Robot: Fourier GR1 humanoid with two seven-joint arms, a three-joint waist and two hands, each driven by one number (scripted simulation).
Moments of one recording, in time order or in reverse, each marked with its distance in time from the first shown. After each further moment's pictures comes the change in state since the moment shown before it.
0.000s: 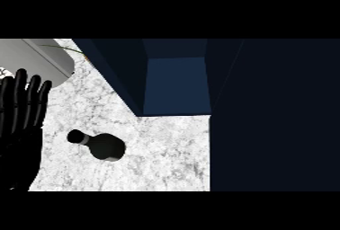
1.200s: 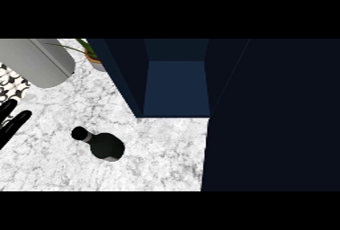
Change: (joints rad) left arm 0.065 0.302 0.248 -0.114 1.087 -0.243 0.497; right arm 0.292 -0.013 0.296 -0.344 -0.130 0.078 0.327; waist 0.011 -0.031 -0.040
